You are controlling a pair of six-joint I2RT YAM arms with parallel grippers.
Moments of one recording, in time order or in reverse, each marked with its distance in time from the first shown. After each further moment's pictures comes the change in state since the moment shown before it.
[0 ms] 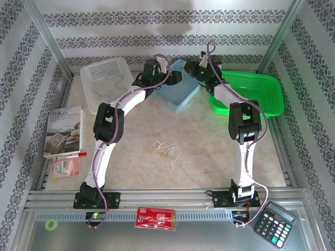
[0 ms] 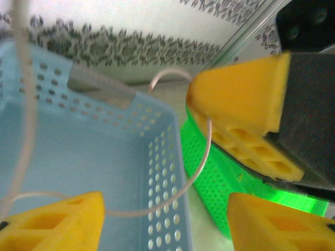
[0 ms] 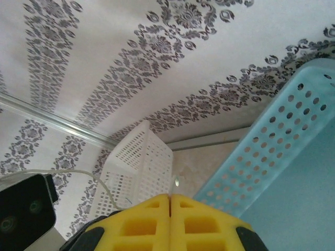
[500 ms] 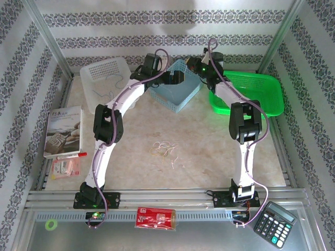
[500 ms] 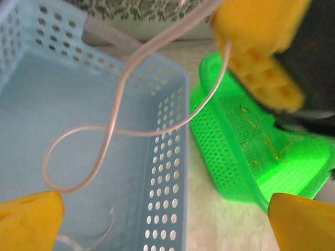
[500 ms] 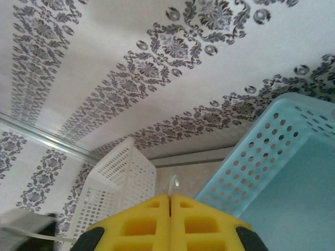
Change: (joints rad) left arm 0.000 0.000 0.235 -0.454 -0.028 0.055; right arm -0.014 0.001 0.054 -0.050 0.077 -0.049
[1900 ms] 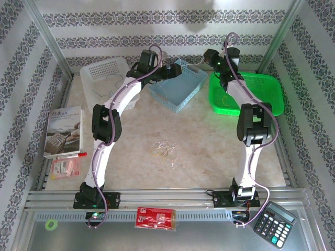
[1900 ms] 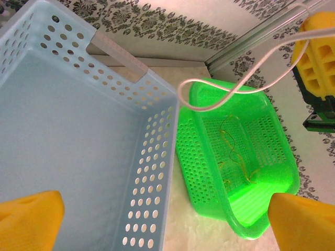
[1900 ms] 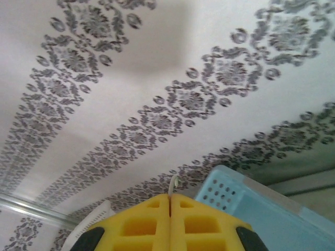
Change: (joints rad) left arm 0.031 -0.002 0.004 0.046 0.051 -0.175; right arm -0.080 -0.071 -0.008 0.029 0.109 0.027
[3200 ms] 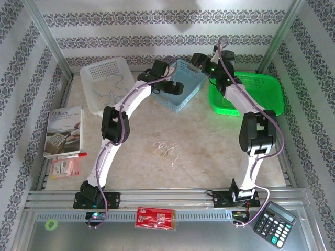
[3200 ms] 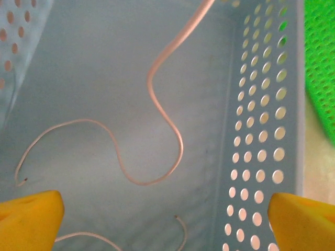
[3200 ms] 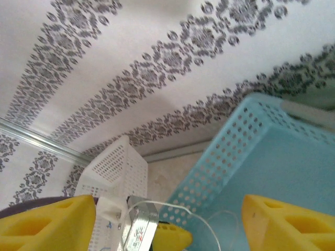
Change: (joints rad) left arm -0.098 0.148 0.171 -0.385 -0.325 0.420; right arm 0.061 -0.241 -0.262 -0.118 -0.049 -0.080
